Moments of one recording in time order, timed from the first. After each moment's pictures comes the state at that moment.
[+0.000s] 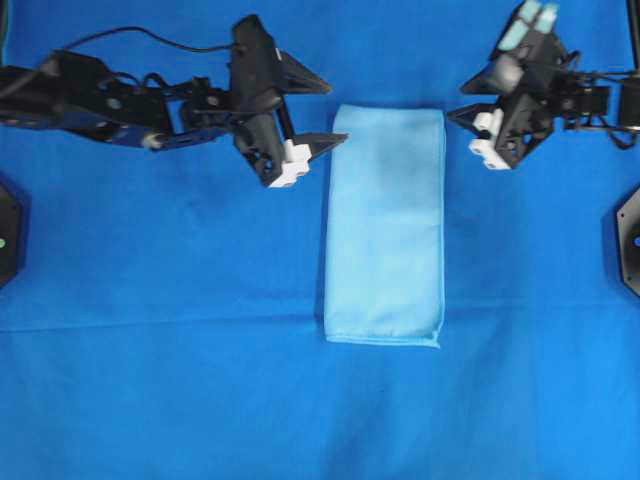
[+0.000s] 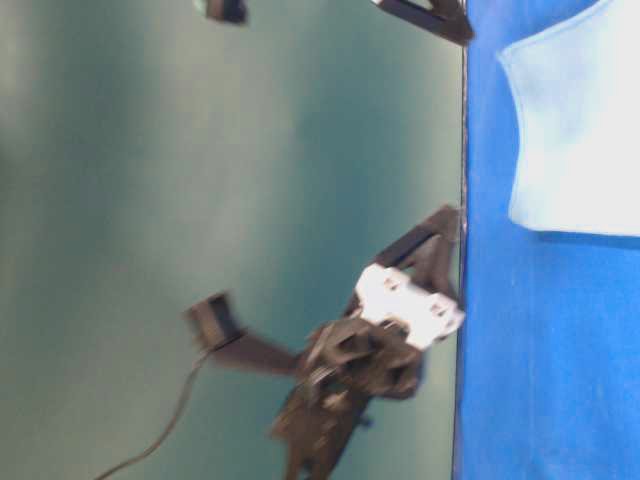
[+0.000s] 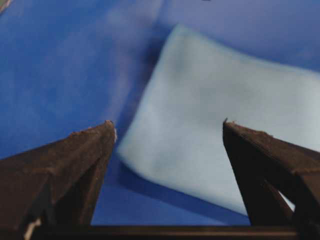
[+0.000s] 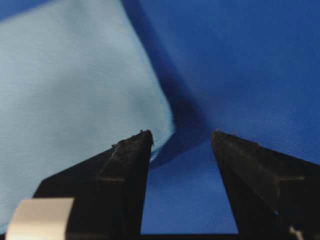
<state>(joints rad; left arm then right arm) 0.30 0.23 0.61 -0.03 -0.37 0.06 -0.53 -0.19 0.98 -0.67 -0.03 0.66</state>
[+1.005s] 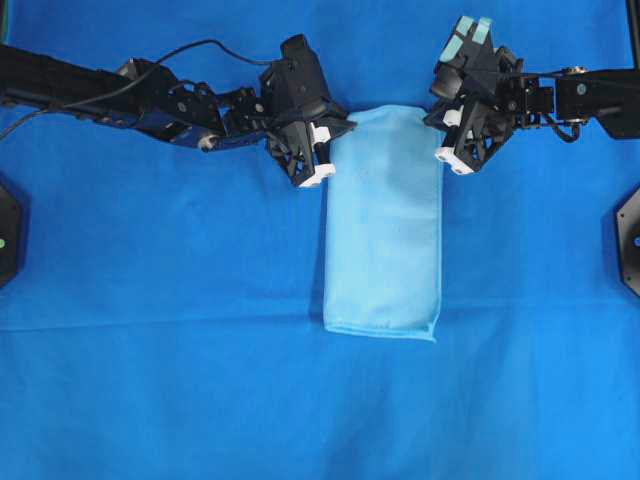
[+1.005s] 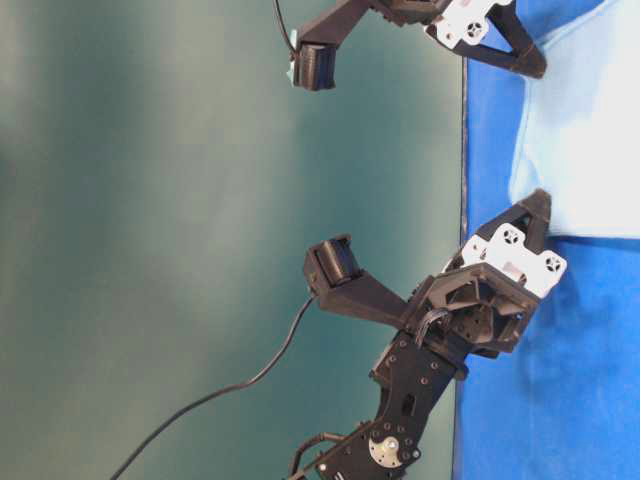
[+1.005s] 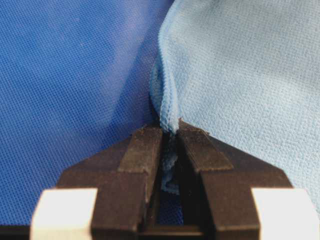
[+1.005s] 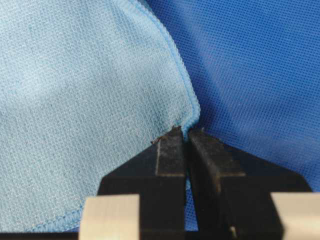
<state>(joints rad) 0.32 0.46 0.49 -0.03 -0.36 0.06 -0.54 0.05 0.90 -0.71 -0.12 0.65</state>
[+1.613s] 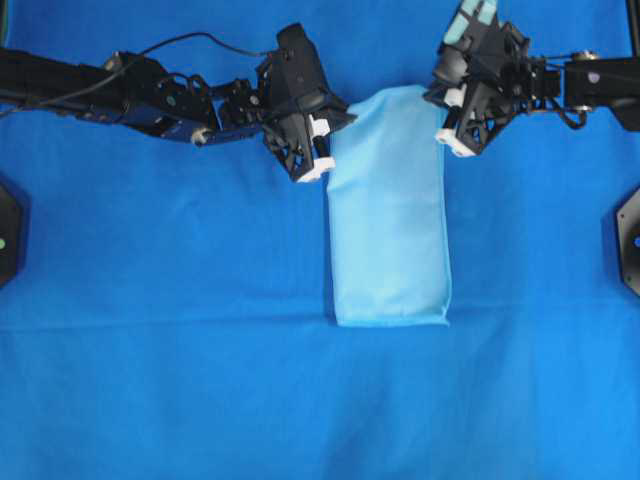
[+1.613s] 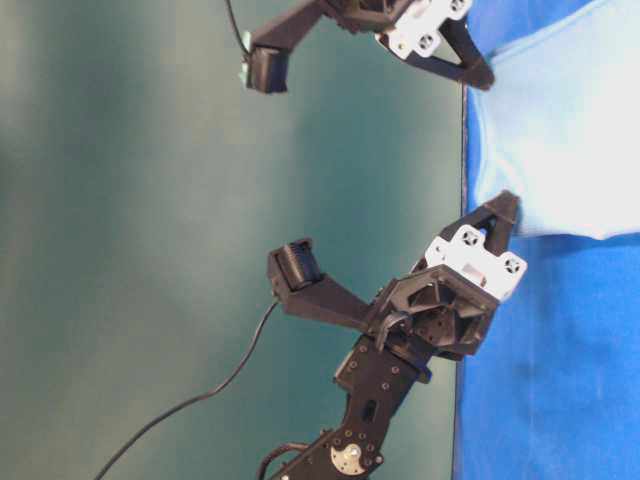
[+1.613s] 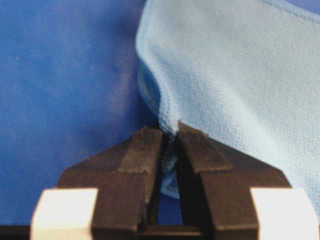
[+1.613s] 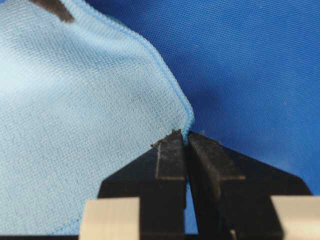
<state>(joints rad) 0.32 0.38 0.50 -0.03 -0.34 0.06 -0.54 -0.06 0.88 -0.75 -0.02 0.66</state>
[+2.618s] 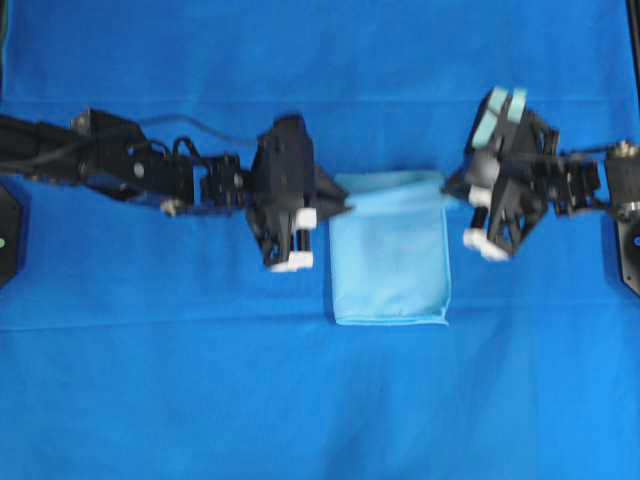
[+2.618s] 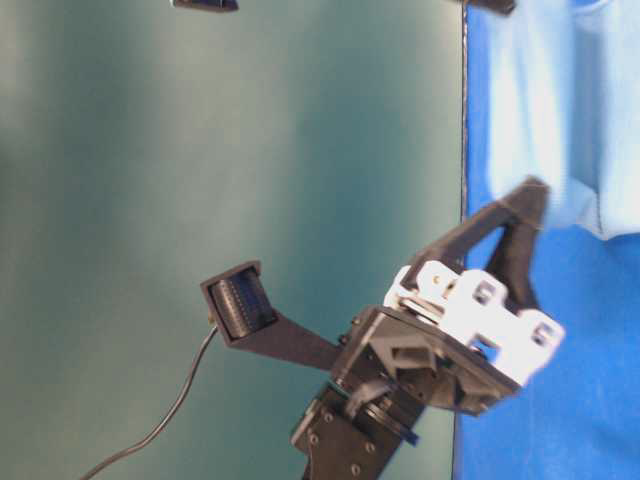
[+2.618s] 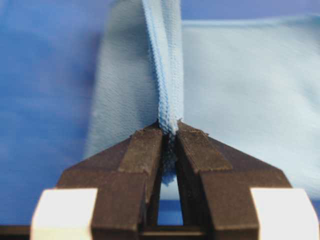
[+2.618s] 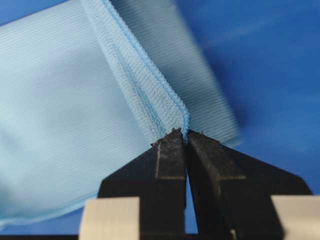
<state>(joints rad) 0.04 0.23 0.60 -0.03 -0.26 0.06 -0.04 -0.30 0.97 -0.55 0.31 0.84</state>
